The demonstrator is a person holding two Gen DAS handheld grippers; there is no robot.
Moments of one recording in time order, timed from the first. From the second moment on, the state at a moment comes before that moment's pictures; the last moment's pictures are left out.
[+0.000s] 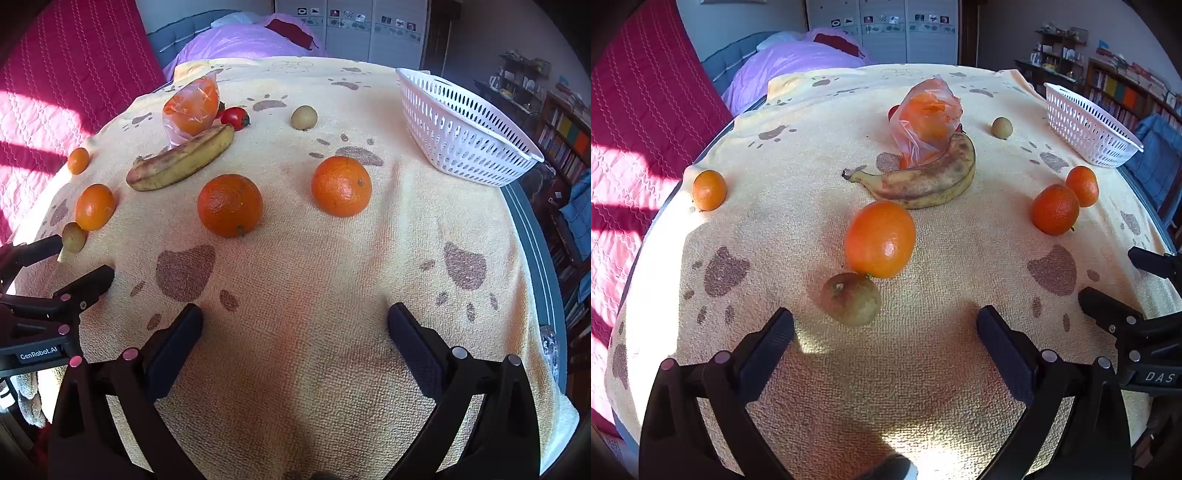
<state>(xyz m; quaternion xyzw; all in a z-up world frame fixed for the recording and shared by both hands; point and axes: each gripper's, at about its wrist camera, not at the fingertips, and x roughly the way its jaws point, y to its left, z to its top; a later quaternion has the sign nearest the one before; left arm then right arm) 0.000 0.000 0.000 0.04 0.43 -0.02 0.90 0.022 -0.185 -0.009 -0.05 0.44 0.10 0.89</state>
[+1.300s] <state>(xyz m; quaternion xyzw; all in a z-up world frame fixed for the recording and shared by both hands) 0.002 0.003 0.000 0.03 0.44 -0.02 0.90 0.020 -0.187 -0.009 -0.04 0.44 0.10 0.89</state>
